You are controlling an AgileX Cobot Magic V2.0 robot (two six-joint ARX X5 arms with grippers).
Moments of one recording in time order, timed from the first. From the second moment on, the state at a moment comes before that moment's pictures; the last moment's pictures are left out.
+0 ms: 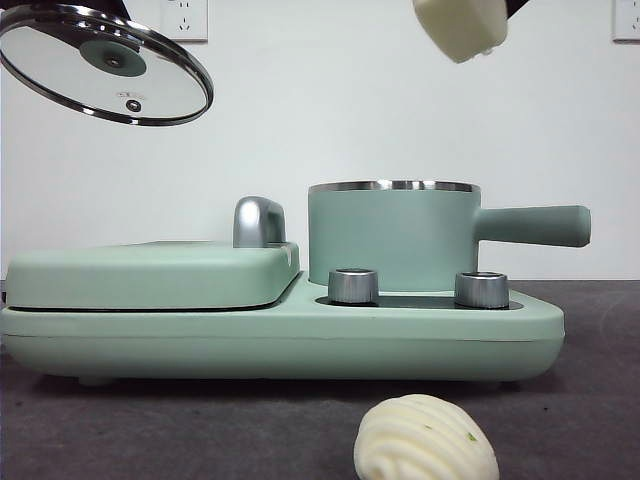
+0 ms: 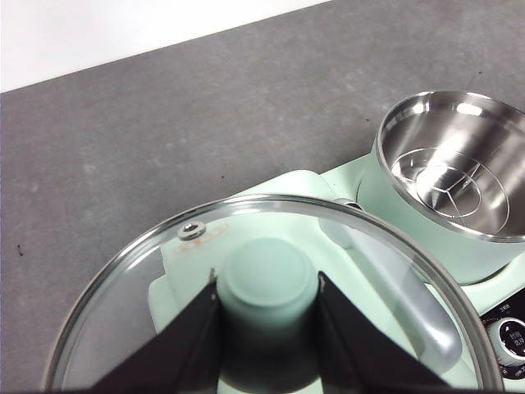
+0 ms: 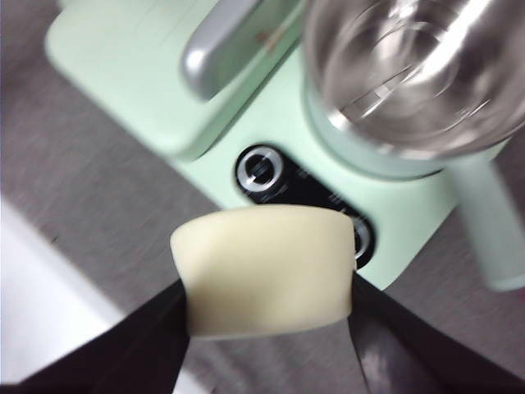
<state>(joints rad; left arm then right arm) -0.34 1.10 1.11 -0.53 0.13 0.09 0.69 1.32 1.50 -1.19 -0.10 0.12</state>
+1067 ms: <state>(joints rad) -0.34 1.10 1.11 -0.53 0.13 0.09 0.54 1.91 1.72 -0.86 -0.05 -0.09</state>
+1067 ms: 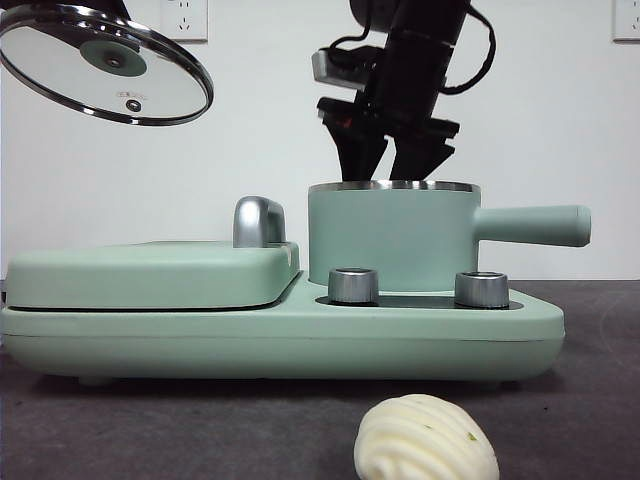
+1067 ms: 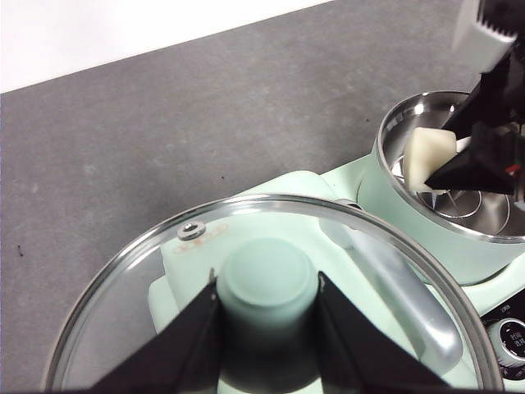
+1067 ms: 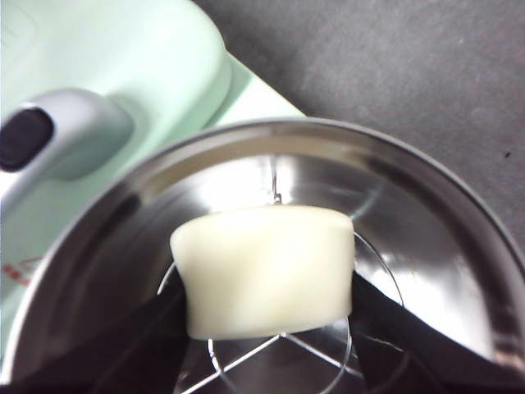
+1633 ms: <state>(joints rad) -0.34 1.10 1.11 -0.51 0.13 0.09 0.54 1.84 1.77 -0.91 -0.03 -0.10</state>
